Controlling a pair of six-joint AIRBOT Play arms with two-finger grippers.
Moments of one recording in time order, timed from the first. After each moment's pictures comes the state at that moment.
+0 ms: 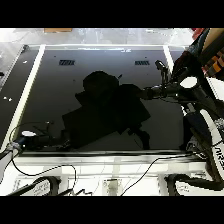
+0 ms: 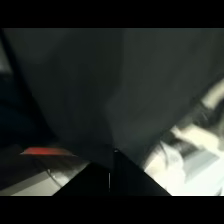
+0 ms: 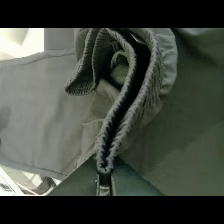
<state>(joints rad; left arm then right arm) 0.31 -1.25 0.40 0.65 -1.02 -0.86 0.04 -1.40 1.26 -0.74 1.08 0.98</state>
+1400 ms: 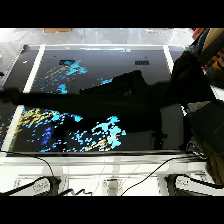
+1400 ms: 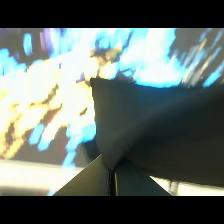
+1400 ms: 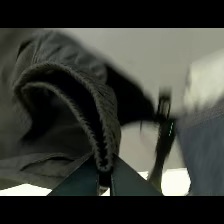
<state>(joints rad) 0.46 -1.31 1.38 1.39 -1.29 -1.21 -0.47 -1.34 1.65 -1.27 1.54 1.42</state>
